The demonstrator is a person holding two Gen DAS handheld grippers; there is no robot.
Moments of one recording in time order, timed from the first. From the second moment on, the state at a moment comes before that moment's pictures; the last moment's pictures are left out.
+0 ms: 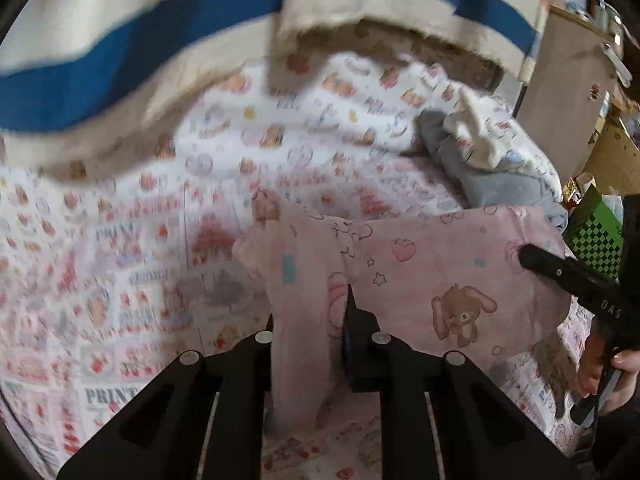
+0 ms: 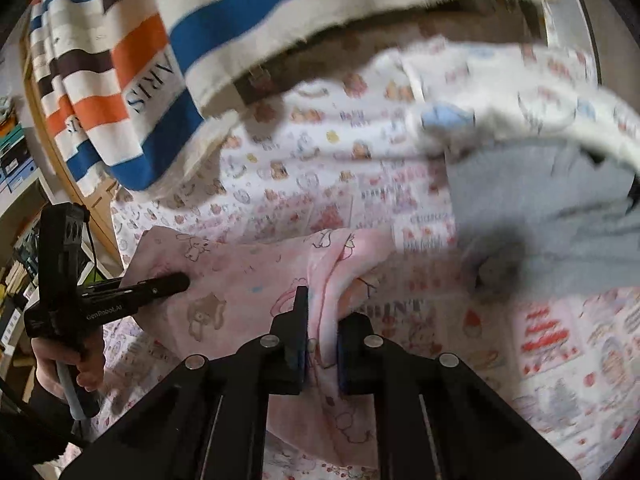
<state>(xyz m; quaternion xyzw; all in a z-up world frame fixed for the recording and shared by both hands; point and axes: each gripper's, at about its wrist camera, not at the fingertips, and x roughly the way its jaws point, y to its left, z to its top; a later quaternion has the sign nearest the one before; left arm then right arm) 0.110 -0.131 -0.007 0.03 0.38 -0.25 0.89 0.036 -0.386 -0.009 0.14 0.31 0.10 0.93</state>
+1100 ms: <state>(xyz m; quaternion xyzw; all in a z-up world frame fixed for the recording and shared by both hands) 0.192 -0.381 0.073 0.08 0.20 -0.28 0.93 0.100 -0.596 0.085 0.06 0.22 -0.23 0.95</state>
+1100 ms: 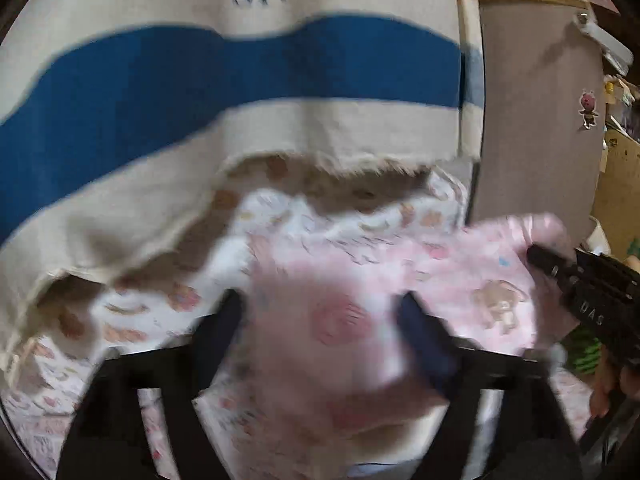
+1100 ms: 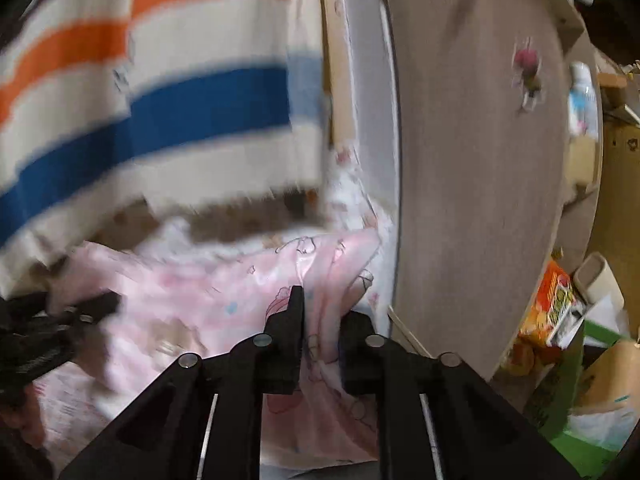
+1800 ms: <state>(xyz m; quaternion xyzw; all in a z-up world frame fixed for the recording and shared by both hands) 0.116 -0.248 0.037 0.07 0.10 -0.28 0.95 0.020 -0.516 0.056 0.08 0.14 -0.15 0.98</state>
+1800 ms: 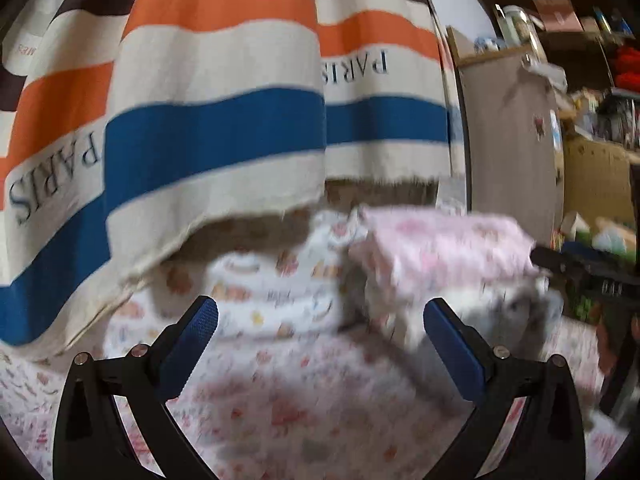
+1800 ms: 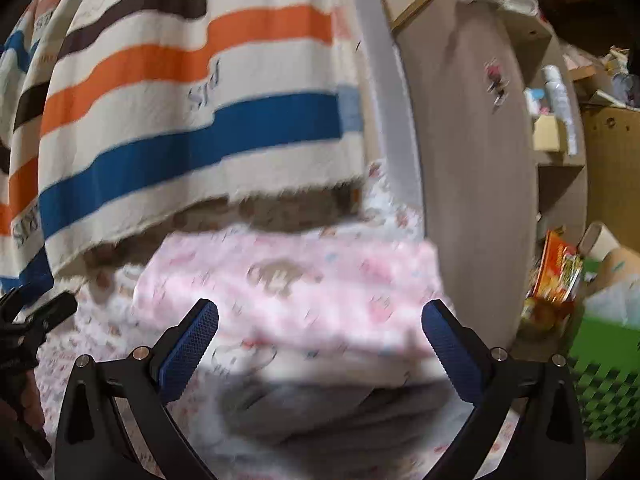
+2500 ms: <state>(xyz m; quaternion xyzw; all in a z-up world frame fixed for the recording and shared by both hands) 0.130 -0.216 0.001 0.03 0.14 -0.22 0.96 0.034 -0.473 0.022 0.00 0.15 -0.12 0.98</state>
